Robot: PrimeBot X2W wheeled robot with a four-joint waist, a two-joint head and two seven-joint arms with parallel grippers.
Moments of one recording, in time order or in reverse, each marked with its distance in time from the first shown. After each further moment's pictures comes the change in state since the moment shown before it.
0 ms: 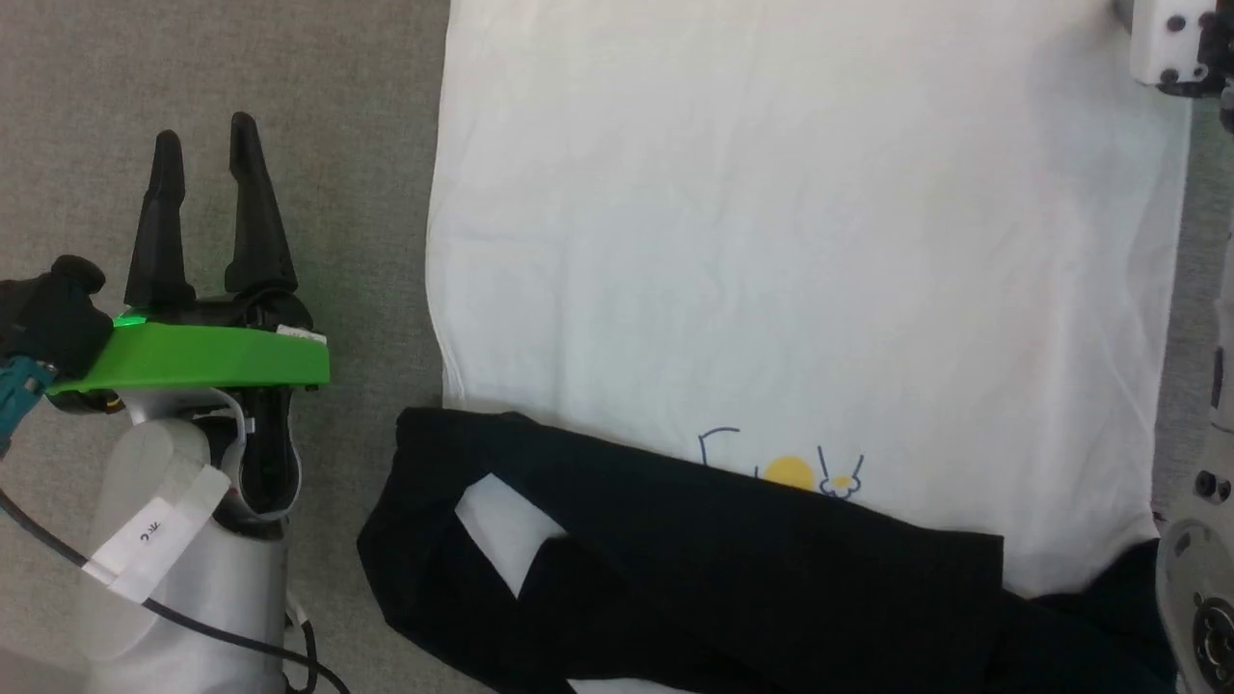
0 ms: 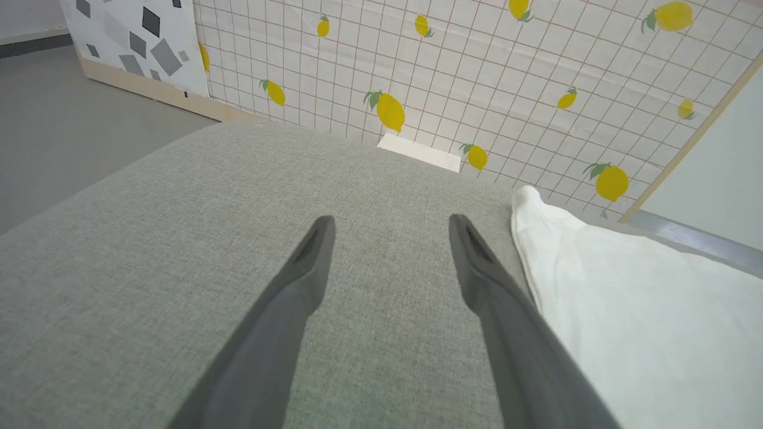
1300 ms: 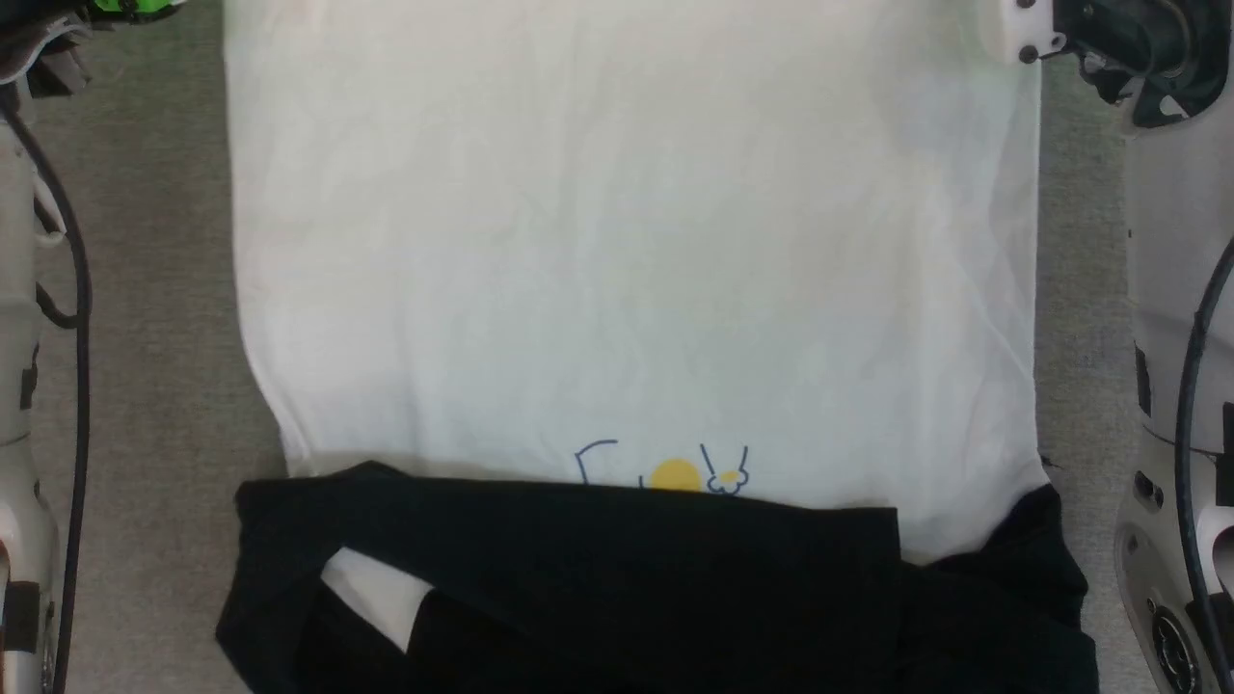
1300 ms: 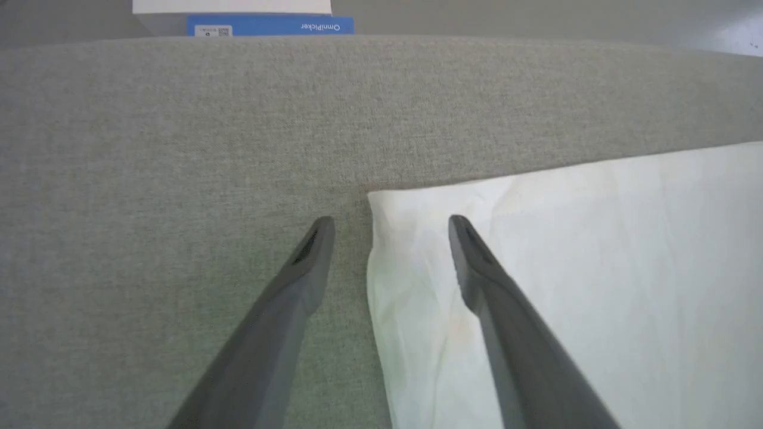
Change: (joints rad) left arm -0.746 0.271 -0.233 0.267 -0.190 0.016 1.202; right arm -0.052 0.048 0.223 -0.091 0.193 0.000 -0.051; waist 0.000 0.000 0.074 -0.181
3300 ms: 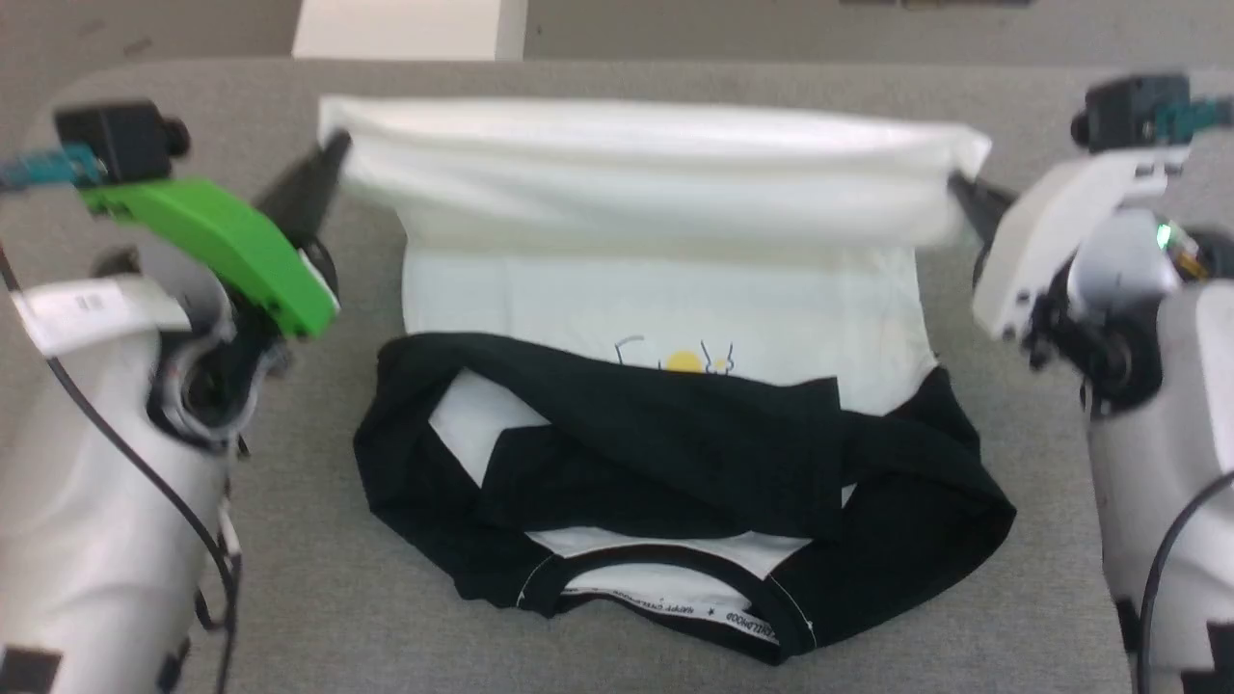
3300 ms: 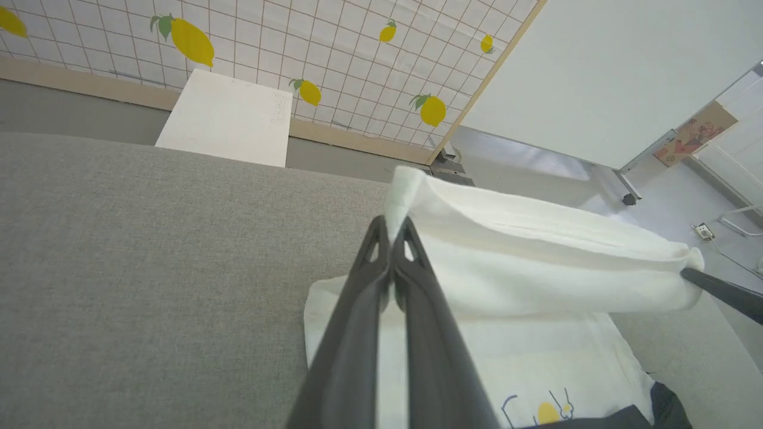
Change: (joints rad) left arm 0.496 -0.013 -0.094 -0.053 -0.235 -0.050 -0.712; right arm 0.460 -0.053 -0.099 0.083 0.277 0.000 -0.557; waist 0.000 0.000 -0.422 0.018
